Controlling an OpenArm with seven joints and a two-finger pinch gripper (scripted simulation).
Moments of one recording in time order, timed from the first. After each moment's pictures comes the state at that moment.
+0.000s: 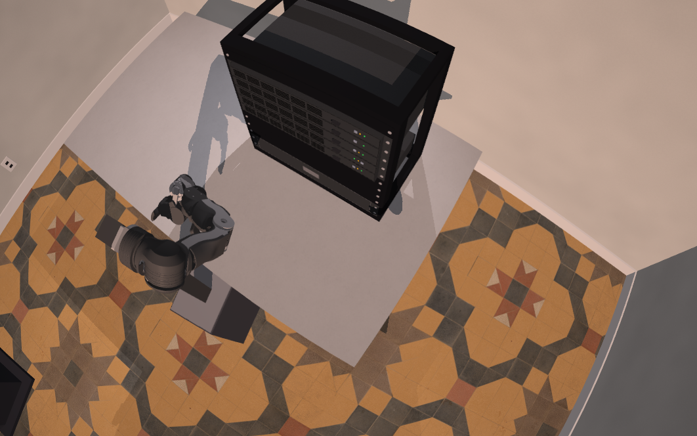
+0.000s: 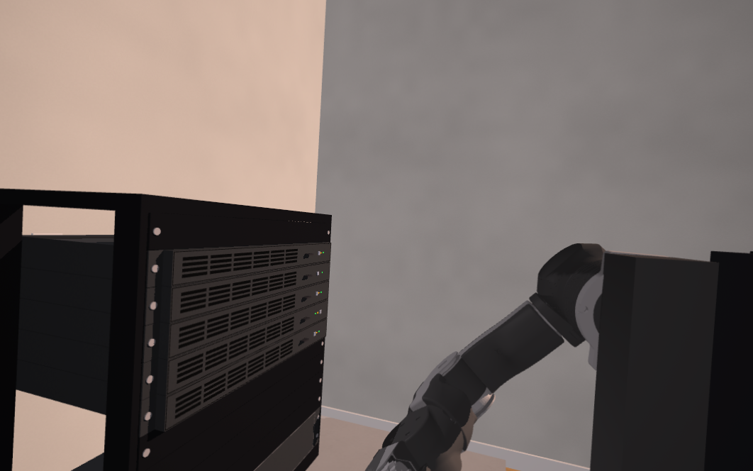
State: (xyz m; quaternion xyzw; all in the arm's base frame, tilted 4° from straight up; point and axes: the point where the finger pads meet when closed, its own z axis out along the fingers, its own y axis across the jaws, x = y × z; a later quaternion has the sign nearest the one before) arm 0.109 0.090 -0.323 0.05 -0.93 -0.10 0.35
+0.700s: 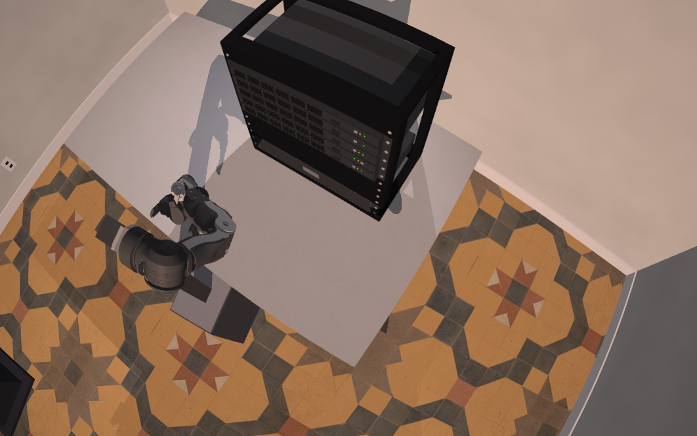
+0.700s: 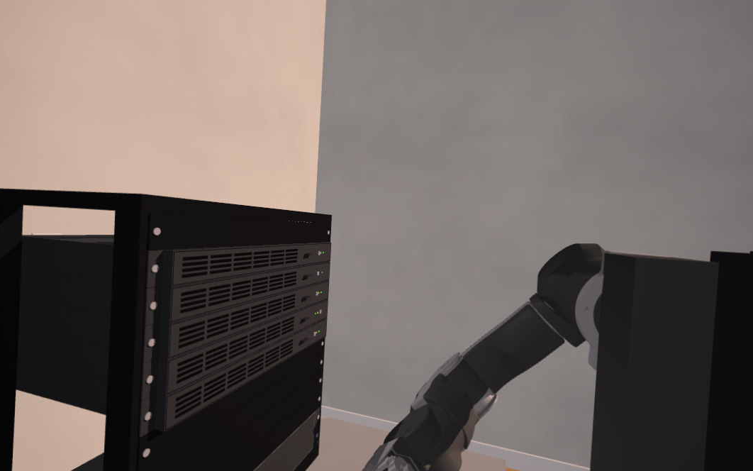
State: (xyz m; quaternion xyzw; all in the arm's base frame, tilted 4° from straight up) arm 0.110 0.096 -0.319 0.02 -0.92 -0.14 0.36
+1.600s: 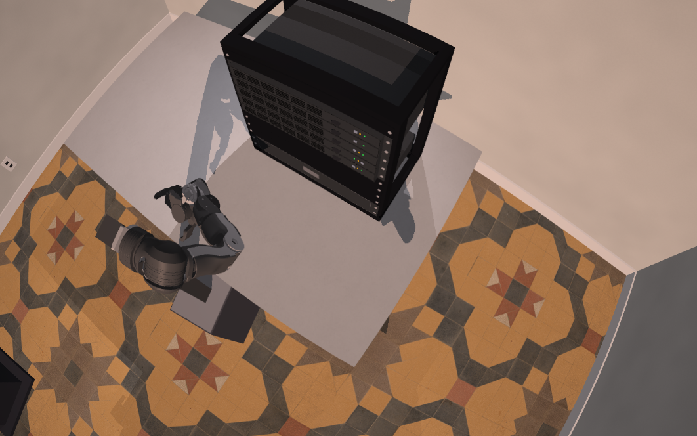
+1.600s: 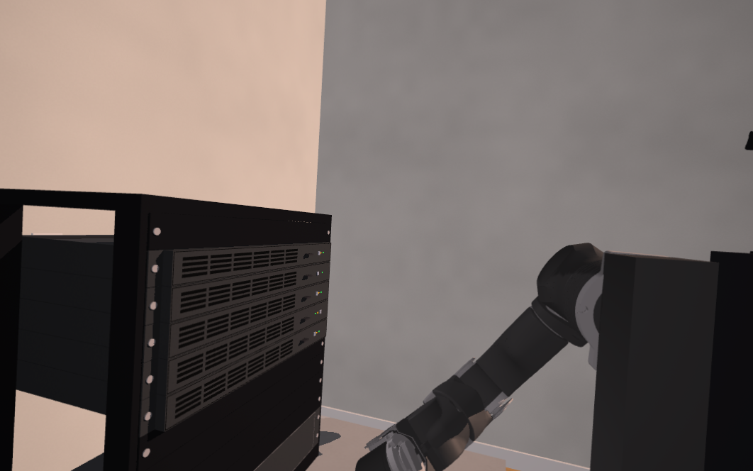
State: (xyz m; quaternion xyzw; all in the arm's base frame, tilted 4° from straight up) arm 0.135 0.112 -0.302 -0.14 -0.88 -0.28 0.36
